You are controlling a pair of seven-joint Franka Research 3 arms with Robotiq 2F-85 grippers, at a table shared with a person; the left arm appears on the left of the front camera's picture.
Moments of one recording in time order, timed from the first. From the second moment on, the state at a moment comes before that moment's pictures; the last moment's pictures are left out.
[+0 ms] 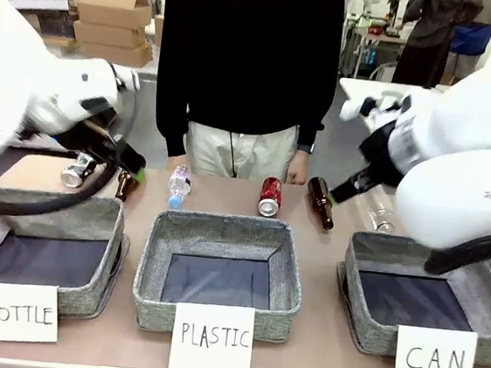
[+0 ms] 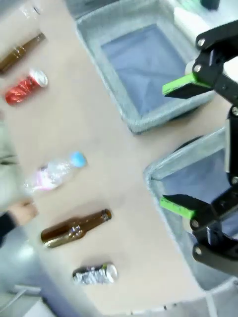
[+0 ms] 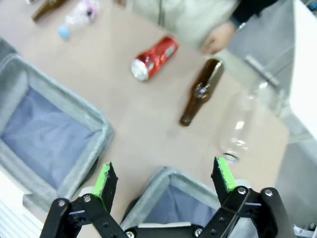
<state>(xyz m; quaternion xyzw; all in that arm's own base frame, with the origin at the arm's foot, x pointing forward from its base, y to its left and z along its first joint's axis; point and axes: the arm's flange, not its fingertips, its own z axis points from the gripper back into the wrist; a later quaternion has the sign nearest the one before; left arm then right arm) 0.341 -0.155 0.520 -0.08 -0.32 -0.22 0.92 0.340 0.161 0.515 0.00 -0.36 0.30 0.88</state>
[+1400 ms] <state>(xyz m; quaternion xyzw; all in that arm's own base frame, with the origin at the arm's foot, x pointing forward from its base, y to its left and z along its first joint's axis) 0.340 0.071 0.525 -0.68 -0.27 0.08 0.67 0.332 -0.052 0.525 0.63 -0.26 -0.05 0.73</state>
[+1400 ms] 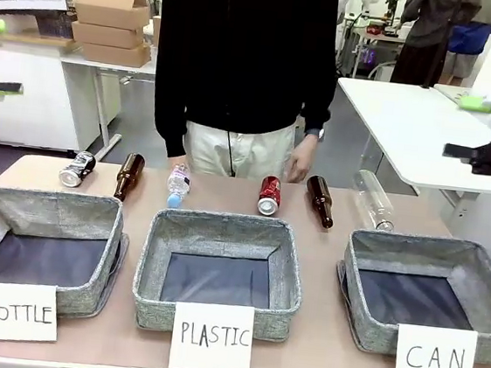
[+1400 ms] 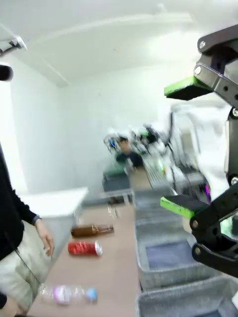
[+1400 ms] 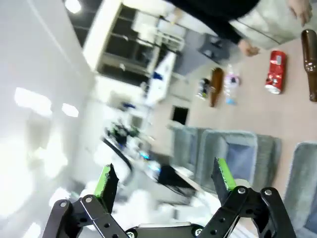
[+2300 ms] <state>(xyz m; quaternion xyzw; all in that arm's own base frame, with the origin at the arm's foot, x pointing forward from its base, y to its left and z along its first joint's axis) 0.336 0.073 0.524 -0.68 -0.26 0.09 0.68 0.326 -0.054 0.525 0.62 -0.25 -0.06 0.74</state>
